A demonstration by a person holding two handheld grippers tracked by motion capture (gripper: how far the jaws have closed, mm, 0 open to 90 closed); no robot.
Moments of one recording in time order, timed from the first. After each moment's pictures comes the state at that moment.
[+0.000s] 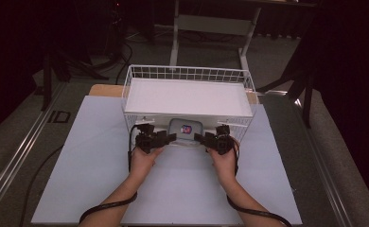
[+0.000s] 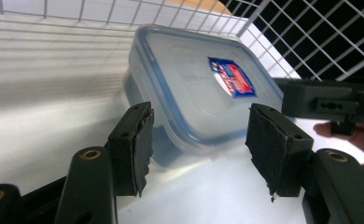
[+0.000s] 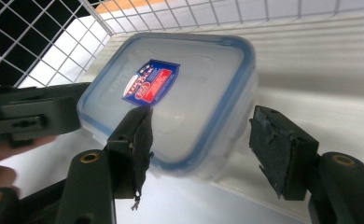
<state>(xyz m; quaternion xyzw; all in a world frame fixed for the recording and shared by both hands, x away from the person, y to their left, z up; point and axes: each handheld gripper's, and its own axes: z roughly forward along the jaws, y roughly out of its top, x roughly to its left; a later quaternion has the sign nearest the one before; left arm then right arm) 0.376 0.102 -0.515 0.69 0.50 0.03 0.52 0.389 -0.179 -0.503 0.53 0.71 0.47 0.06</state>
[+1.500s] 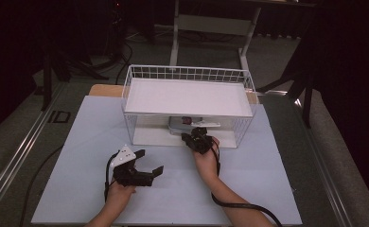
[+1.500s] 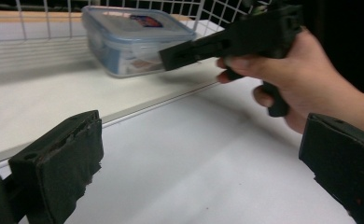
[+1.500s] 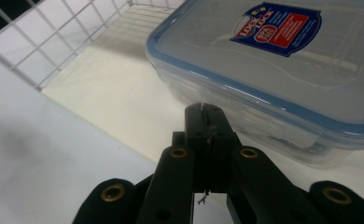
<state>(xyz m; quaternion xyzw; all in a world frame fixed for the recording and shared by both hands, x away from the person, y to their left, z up) 0.268 0.139 -0.517 0.72 0.39 0.13 0.56 0.395 -0.112 -0.519 0.45 0.77 0.44 0.12</state>
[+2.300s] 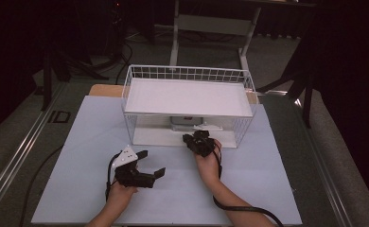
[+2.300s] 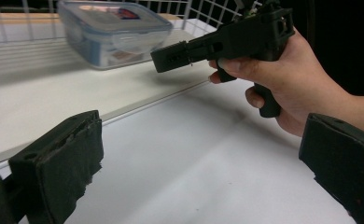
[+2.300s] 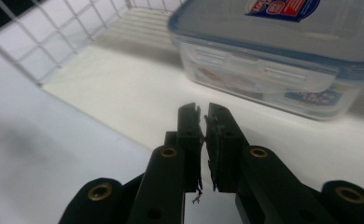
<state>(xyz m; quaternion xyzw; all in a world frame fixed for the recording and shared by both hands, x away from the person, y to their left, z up) 0.268 0.136 -0.518 0.73 0.37 0.10 0.57 0.382 -0.119 -0.520 0.45 0.76 0.45 0.13</state>
